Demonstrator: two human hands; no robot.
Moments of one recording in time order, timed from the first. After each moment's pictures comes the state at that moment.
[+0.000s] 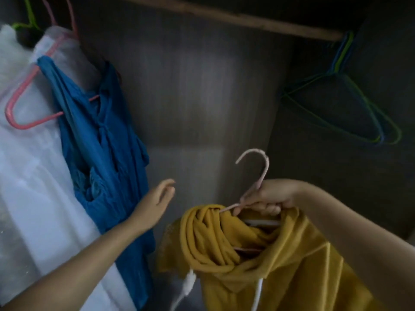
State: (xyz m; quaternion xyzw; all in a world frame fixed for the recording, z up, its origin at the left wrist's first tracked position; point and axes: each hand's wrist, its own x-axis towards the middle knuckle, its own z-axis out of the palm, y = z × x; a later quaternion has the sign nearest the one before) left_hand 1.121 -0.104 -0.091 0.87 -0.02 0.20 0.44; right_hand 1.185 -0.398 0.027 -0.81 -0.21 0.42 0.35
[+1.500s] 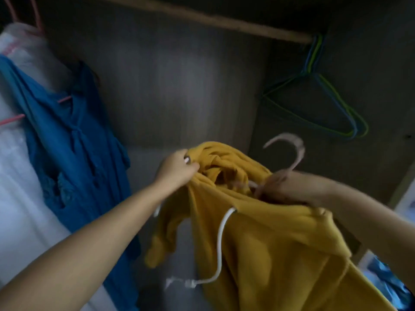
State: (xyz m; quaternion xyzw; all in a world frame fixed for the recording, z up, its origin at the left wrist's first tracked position) left_hand 1.160 -0.191 0.012 0.89 0.02 0.24 0.39; right_hand 1.135 -0.458 0.063 -0.90 -0.24 0.13 0.32
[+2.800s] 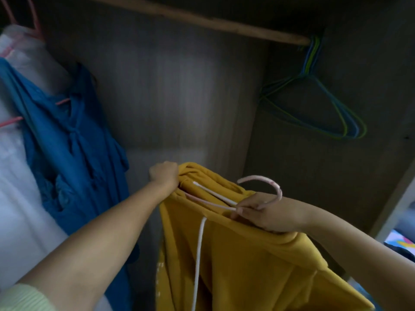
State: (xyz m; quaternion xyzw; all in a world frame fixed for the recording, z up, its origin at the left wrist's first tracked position) left_hand 1.212 -0.172 -0.022 0.98 0.14 0.15 0.00; right_hand 1.116 -0.433 0.035 -0.93 -0.28 0.16 0.18
